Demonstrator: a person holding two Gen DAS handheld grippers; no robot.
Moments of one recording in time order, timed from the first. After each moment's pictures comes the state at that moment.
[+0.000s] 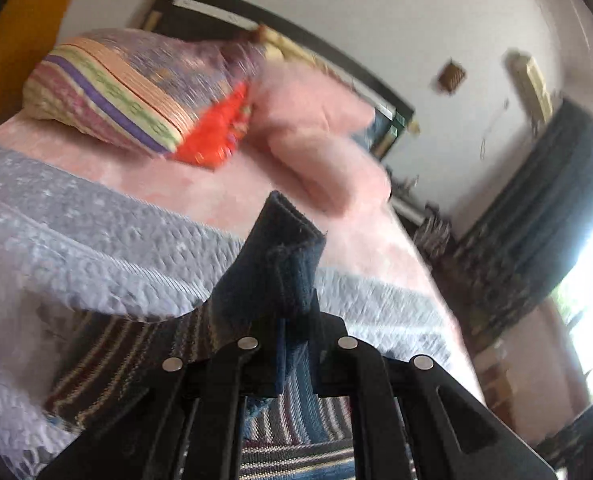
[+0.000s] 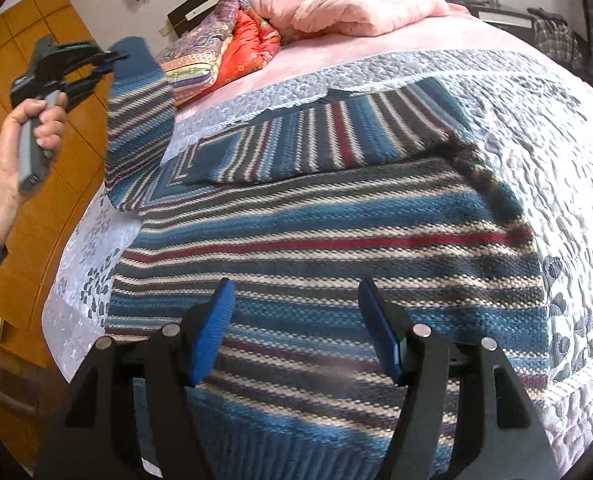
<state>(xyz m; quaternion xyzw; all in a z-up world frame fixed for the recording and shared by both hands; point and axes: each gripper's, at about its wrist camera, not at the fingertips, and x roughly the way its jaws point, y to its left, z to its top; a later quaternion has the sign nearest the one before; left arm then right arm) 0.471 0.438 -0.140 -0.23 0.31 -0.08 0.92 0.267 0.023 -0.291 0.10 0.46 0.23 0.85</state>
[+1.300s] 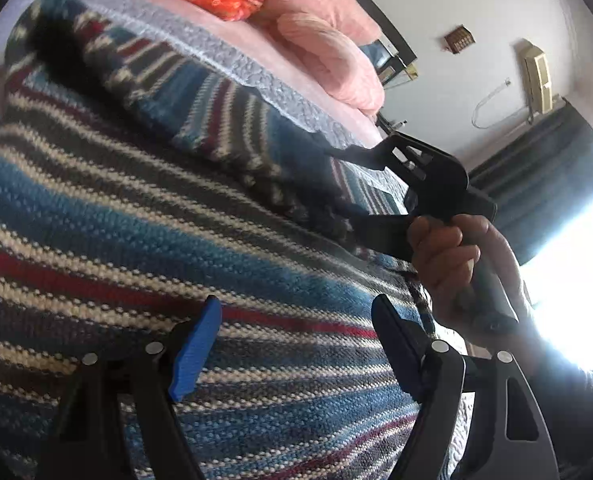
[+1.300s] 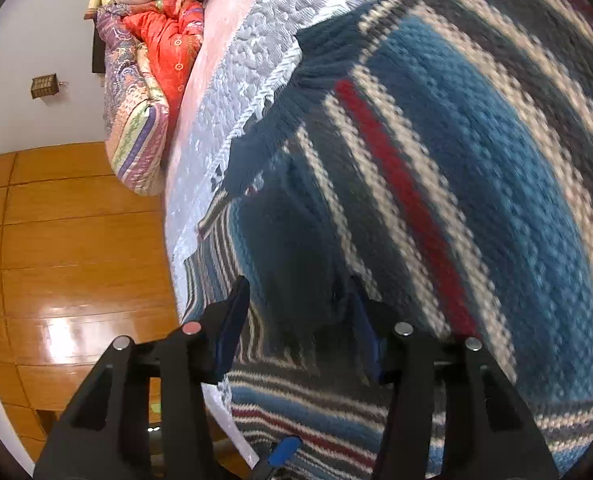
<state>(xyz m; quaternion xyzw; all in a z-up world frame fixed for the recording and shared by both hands) 0.324 0.376 -0.352 -0.33 0.38 -0.14 0.85 0.531 0.082 -0.372 0.38 0.63 0.25 0.63</state>
